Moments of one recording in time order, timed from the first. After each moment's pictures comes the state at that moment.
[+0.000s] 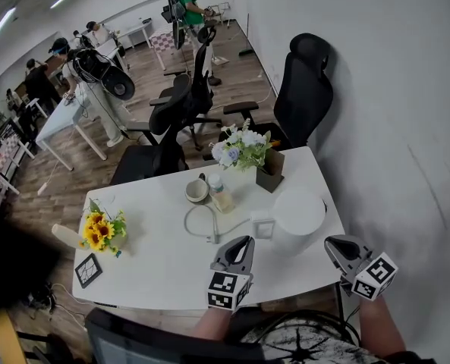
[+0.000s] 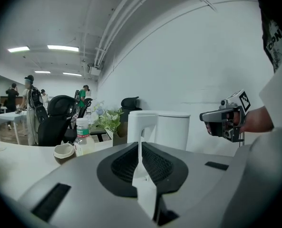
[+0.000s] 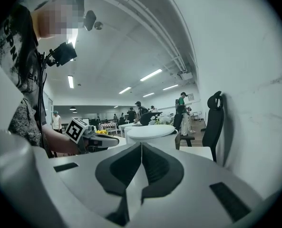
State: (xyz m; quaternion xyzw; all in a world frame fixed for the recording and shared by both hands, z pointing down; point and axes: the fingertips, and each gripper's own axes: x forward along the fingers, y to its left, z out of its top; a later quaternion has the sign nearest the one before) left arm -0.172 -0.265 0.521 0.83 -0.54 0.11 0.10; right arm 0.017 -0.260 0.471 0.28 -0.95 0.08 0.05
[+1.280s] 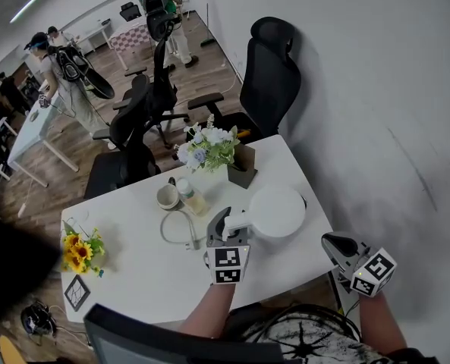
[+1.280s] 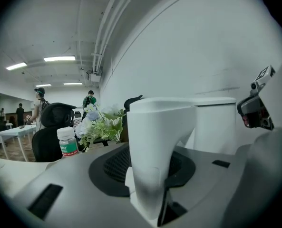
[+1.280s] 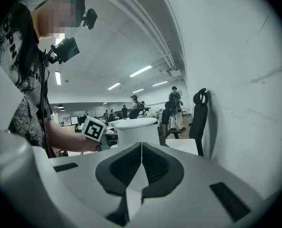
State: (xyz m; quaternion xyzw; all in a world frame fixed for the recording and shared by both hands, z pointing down) left arm -0.155 -0.361 0.531 0.81 -0.57 0.13 0.04; right arm 0.056 -0.260 0.485 0.34 -0.93 0.10 0.08
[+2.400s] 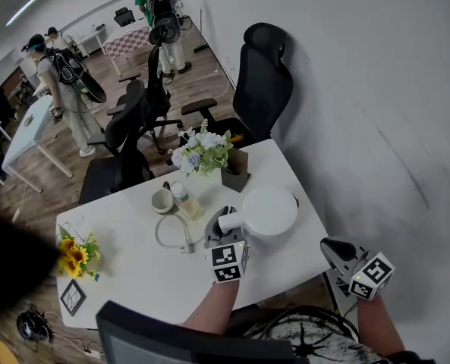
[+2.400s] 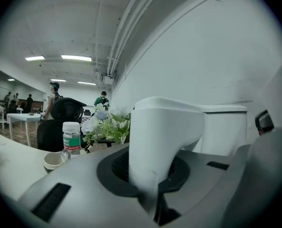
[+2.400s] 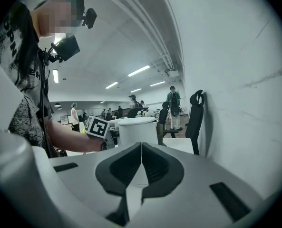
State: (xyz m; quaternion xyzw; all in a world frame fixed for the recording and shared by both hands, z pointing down) left arm -0.159 -0.373 0.526 0.78 -0.61 0.06 0.07; right arm 0.067 -0.248 0.484 0.36 -0.92 0.10 0.09
